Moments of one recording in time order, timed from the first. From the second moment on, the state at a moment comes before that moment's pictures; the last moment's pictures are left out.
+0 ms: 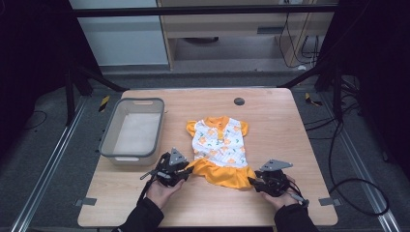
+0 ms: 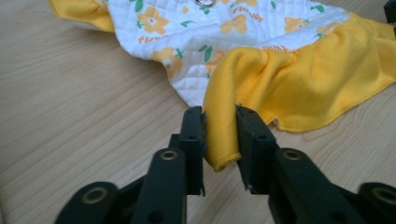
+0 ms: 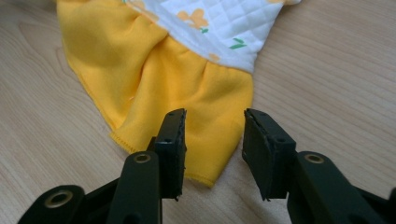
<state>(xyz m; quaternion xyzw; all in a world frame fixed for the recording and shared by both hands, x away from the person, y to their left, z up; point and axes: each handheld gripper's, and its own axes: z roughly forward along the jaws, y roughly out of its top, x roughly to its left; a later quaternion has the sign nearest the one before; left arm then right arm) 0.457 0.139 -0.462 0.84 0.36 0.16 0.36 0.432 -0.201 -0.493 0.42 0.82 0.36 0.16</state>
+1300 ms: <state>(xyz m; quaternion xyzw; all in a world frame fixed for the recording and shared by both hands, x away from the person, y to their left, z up) 0.418 0.165 -0.433 0.83 0.34 0.15 0.41 0.413 -0.215 -0.465 0.41 0.80 0.41 0.16</state>
